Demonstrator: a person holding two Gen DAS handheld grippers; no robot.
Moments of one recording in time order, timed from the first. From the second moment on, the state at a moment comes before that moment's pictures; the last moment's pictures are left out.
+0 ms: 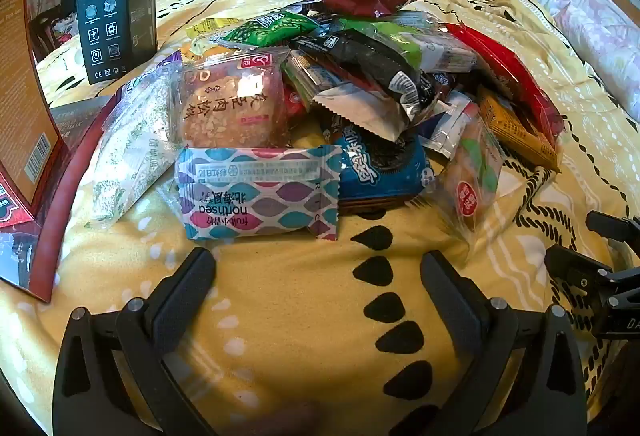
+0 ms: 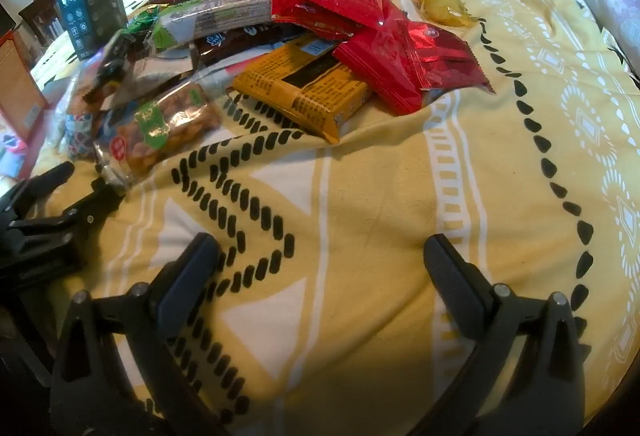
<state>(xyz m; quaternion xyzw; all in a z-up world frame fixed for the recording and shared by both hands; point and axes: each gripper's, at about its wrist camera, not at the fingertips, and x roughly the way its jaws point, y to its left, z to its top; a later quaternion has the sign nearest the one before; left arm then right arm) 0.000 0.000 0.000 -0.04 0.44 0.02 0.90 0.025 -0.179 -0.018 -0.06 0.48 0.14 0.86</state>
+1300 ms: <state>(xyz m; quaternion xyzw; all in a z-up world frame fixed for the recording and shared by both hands) 0.009 -0.004 0.000 -0.04 0.45 0.03 0.89 0.028 -0.176 -0.019 -0.06 0.49 0.14 0.86</state>
